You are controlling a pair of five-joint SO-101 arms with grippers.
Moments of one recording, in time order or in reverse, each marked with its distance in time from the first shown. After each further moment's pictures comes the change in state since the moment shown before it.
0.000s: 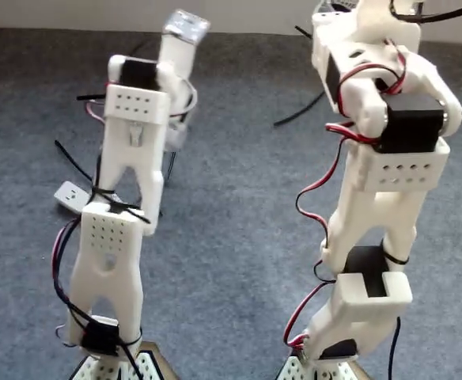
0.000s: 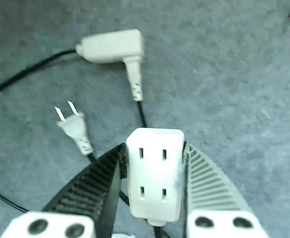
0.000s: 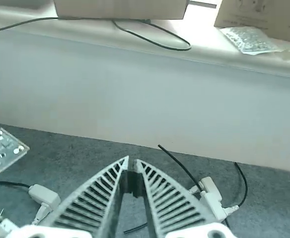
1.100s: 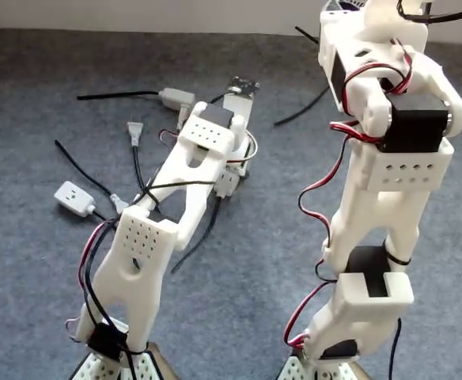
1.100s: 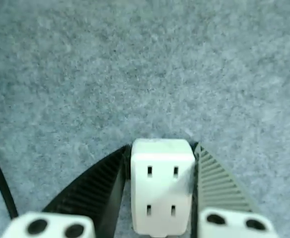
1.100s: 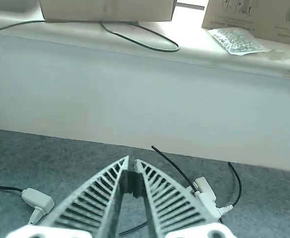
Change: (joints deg) left arm 13.6 7.4 22.9 -20.9 14.4; right arm 0.4 0.0 0.0 -0.3 0.0
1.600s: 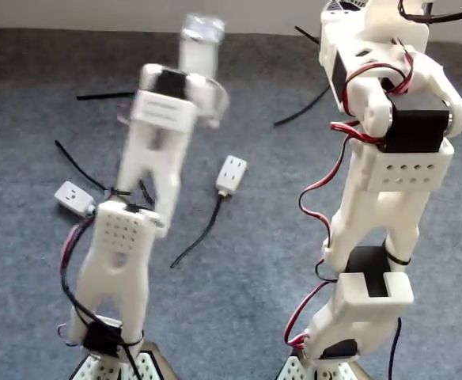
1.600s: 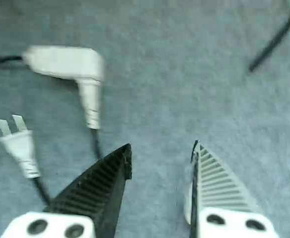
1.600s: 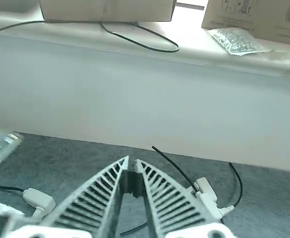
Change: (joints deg) left arm -14.6 -1.4 -32.4 13.1 -0.3; right arm -0.4 0.0 0.0 0.0 0.0
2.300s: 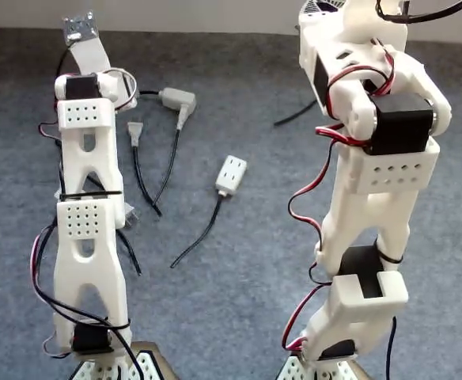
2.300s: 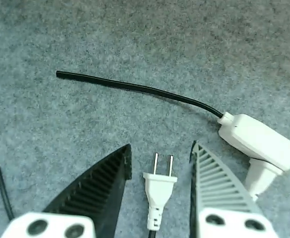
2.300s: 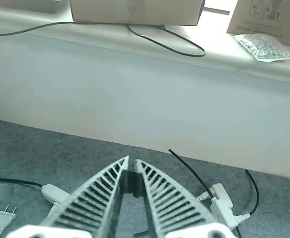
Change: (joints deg) left arm -16.5 16.2 -5.4 -13.0 7.2; right arm -3.5 0.0 0.0 0.0 0.0
